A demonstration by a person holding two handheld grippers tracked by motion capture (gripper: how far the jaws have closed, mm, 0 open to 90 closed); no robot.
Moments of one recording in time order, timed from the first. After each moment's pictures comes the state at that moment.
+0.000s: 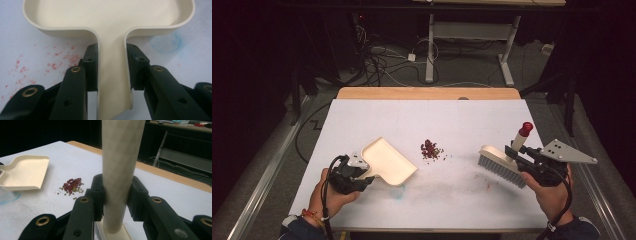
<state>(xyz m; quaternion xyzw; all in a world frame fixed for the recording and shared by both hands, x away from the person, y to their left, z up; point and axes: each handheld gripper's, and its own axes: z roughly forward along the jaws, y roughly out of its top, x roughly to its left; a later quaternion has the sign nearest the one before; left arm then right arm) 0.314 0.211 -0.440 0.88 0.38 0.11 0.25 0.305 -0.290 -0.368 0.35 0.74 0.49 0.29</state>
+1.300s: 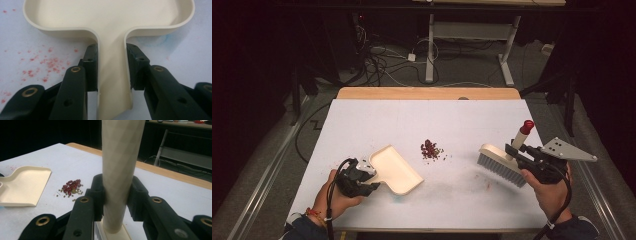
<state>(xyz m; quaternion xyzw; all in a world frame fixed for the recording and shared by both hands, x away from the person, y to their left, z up) 0.315 0.197 -0.451 0.91 0.34 0.08 0.23 0.313 -0.293 -0.372 0.37 0.73 0.50 0.28</state>
